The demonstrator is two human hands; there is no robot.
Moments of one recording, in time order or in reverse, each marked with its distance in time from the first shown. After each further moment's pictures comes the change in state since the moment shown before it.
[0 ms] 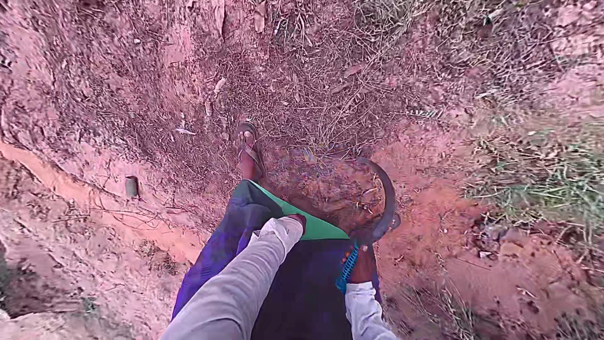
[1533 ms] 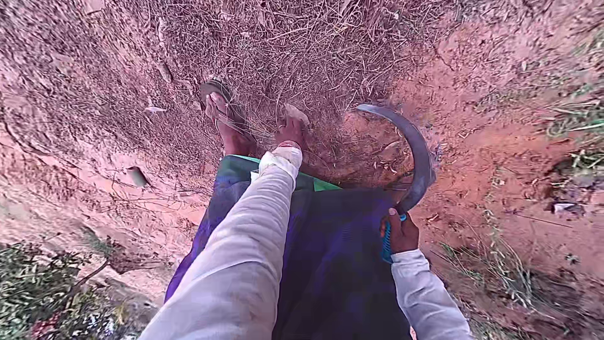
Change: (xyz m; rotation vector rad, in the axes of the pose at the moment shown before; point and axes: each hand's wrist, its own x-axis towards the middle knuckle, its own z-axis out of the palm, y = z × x) left_hand 0.073 -0.020 -0.105 -0.167 0.718 -0.282; right_hand 0.062 0.016 -0.062 -0.541 -0.064 -0.153
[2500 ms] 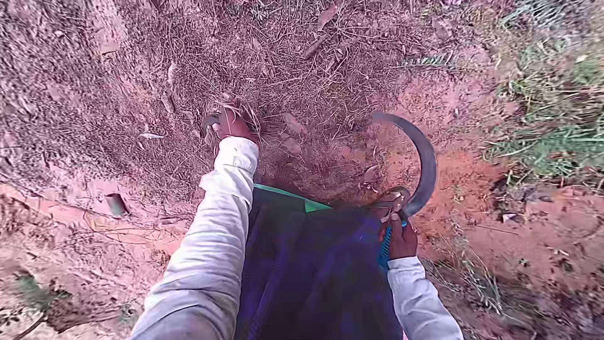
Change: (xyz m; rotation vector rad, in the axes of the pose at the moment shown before) left_hand -0.041 -0.045 -0.146 -1.743 0.592 -0.082; right_hand 0.011 -0.061 -0.008 0.163 0.174 0.020
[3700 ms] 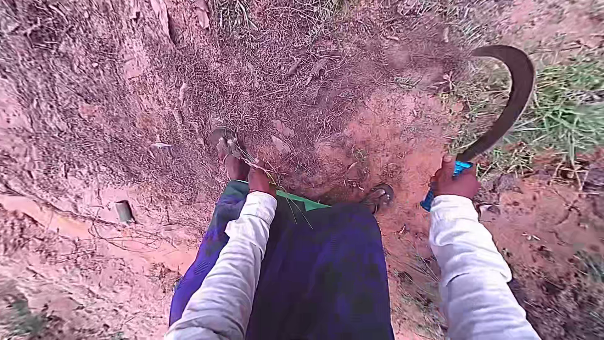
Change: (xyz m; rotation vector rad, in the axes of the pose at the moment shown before) left_hand -0.134 -0.065 -0.030 -0.036 -0.017 -0.111; right_hand 0.092 -0.115 -0.104 -0.560 0.269 -0.032
